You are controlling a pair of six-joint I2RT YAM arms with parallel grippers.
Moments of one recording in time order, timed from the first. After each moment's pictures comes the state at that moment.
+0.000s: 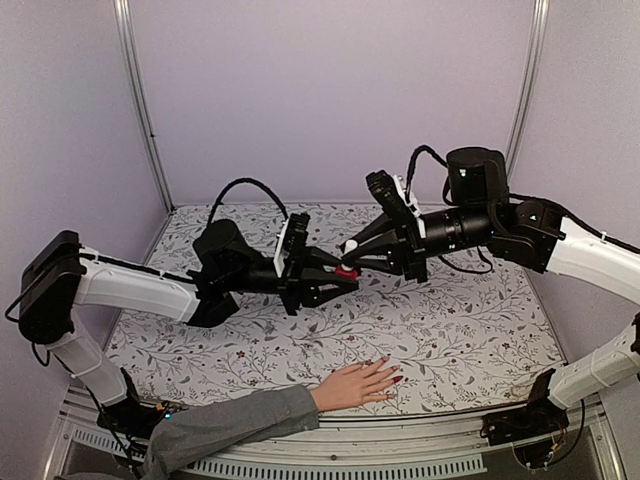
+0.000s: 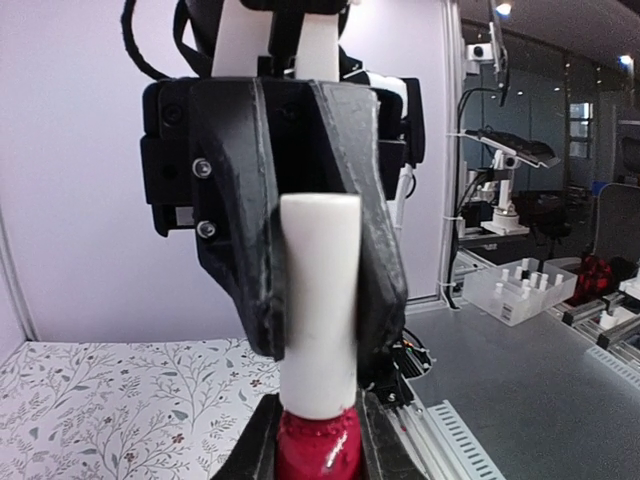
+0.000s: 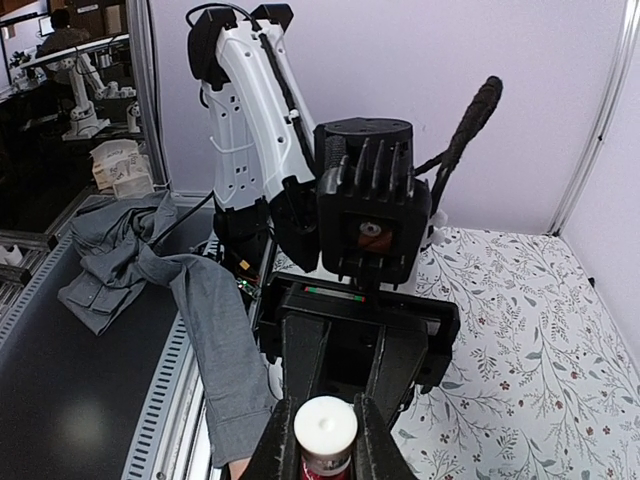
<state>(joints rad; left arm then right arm) -0.95 1.61 0.84 1.04 0.78 -0.16 0.94 1.30 1.24 -0.25 -0.67 -0.26</state>
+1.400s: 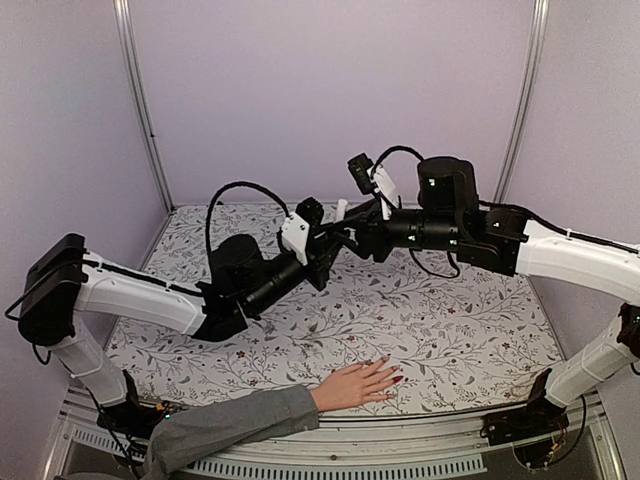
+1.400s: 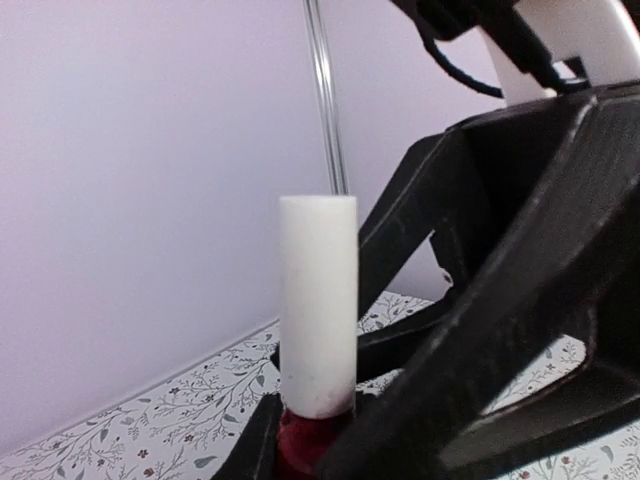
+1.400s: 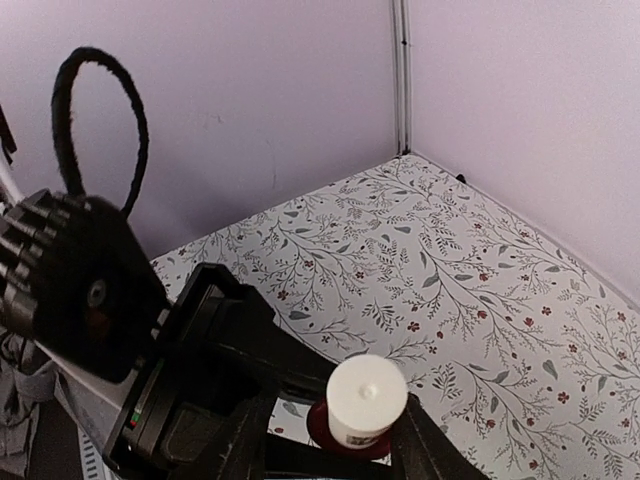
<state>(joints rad) -1.07 1.64 0.86 0.96 -0.28 0.17 0.94 1.43 1.23 -0.07 -0.16 0.09</state>
